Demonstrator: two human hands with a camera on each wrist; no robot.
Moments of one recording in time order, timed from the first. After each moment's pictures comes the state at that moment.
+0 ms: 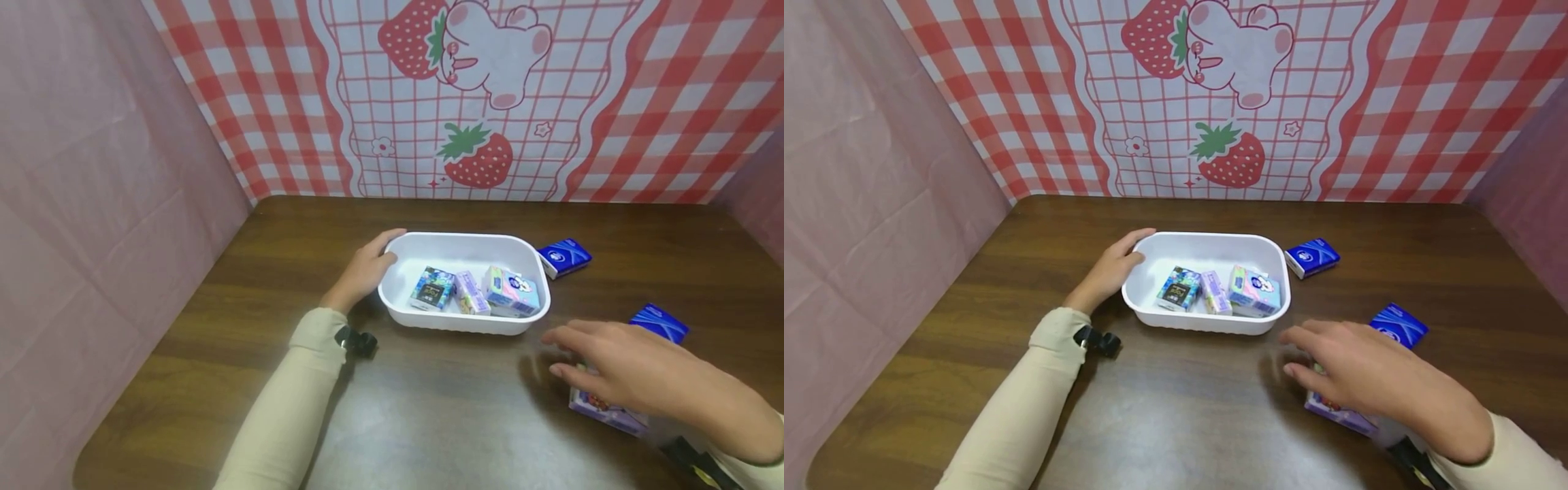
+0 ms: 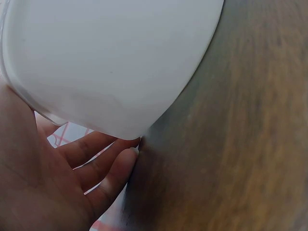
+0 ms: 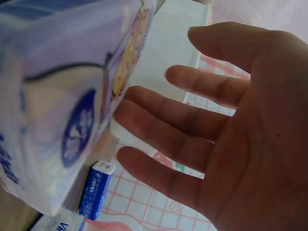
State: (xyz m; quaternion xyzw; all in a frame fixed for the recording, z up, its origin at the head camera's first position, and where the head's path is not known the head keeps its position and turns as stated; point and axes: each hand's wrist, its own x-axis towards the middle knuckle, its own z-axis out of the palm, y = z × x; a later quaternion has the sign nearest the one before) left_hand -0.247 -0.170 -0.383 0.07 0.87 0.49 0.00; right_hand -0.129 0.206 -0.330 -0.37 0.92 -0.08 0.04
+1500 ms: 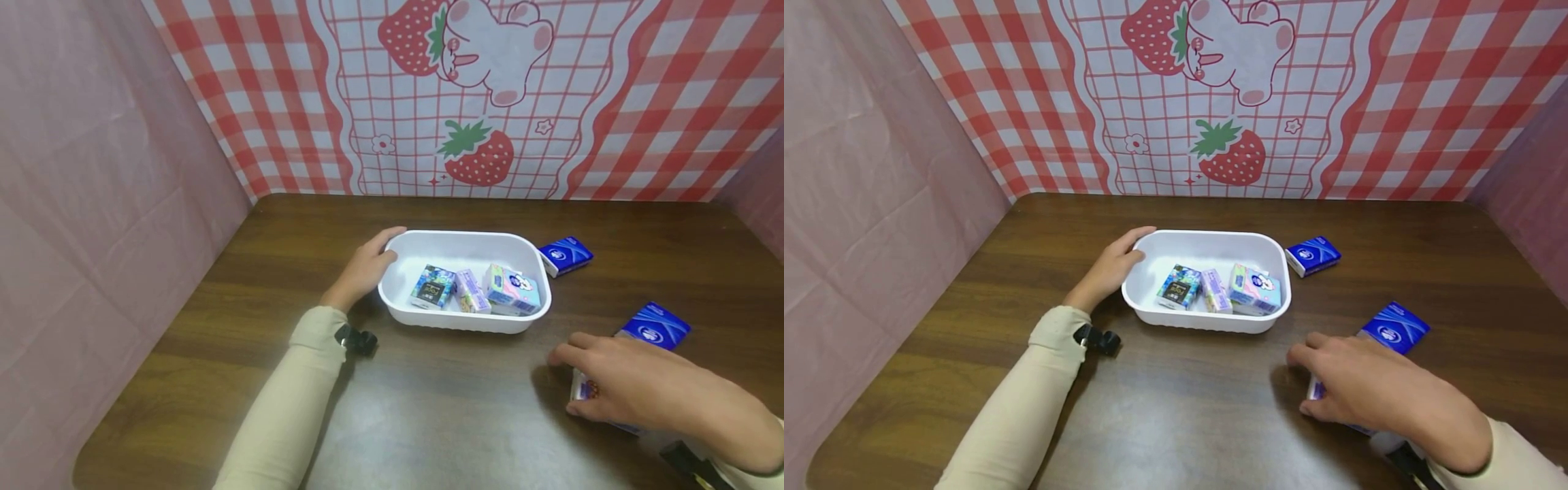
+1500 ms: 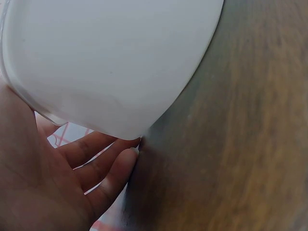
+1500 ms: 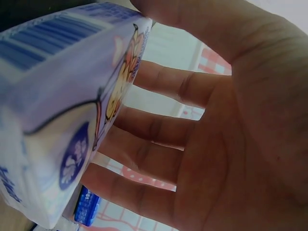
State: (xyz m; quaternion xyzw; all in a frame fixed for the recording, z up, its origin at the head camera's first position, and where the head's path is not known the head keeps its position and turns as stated) left_hand -0.249 -0.168 -0.385 0.07 0.87 0.49 0.00; right_hand -0.125 0.207 -0.339 -0.31 0.94 -0.03 0.16
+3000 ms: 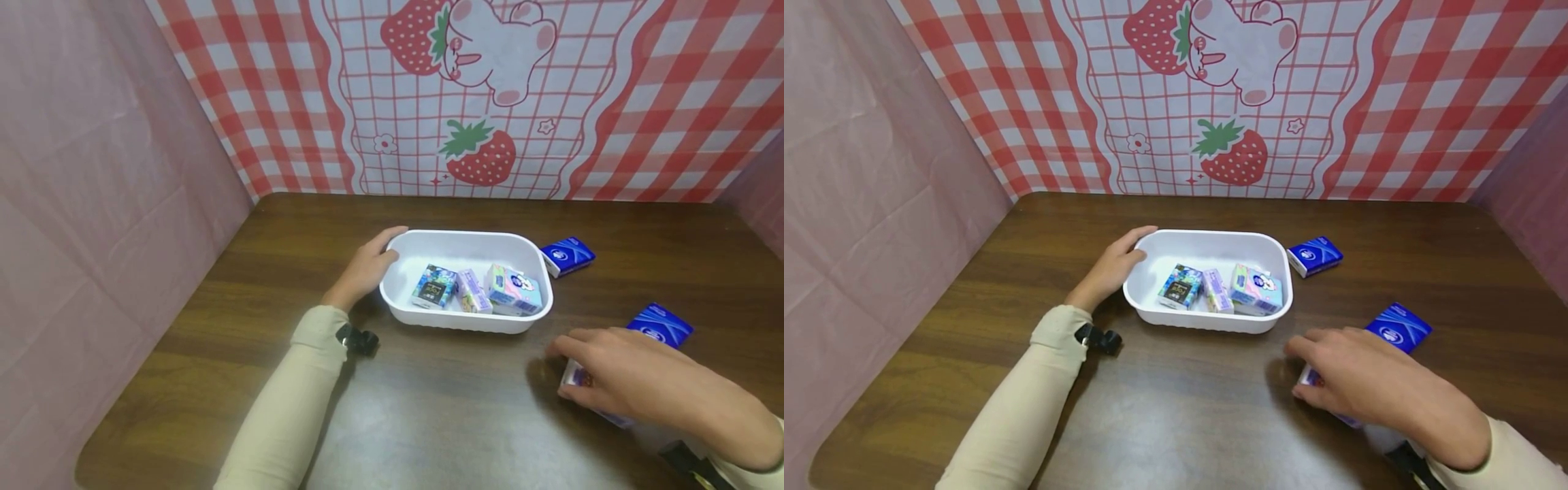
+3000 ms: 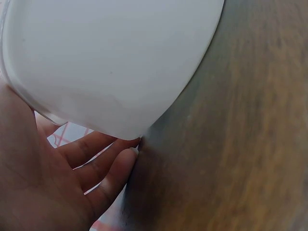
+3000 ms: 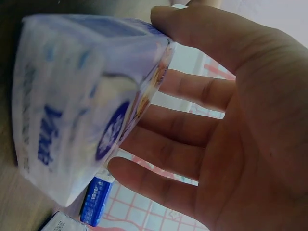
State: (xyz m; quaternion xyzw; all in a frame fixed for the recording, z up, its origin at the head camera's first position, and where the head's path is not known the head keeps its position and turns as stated) left_hand -0.249 -0.169 -0.386 0.07 0.86 0.50 0.00; right_hand -0.129 0.205 -0.336 -0.34 0.93 -0.05 0.10
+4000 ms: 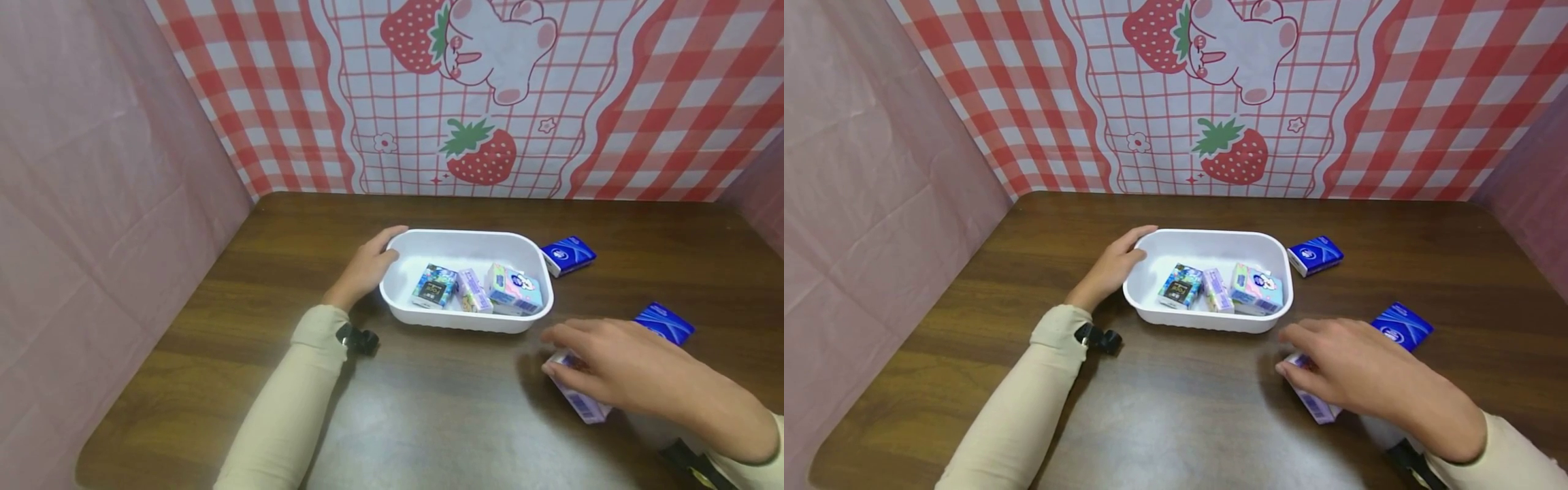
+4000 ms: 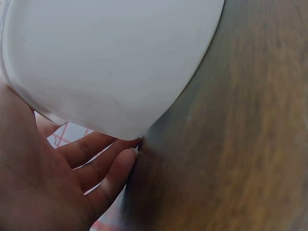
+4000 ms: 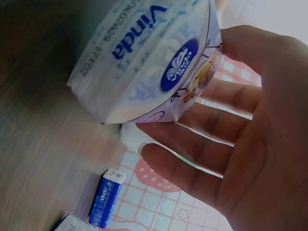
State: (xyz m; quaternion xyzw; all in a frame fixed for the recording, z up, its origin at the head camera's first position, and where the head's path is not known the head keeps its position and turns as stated) left_hand -0.249 -0.169 -0.386 0.07 0.86 0.50 -0.01; right_hand -0.131 0.201 -0.336 -0.38 0.92 -0.08 0.00
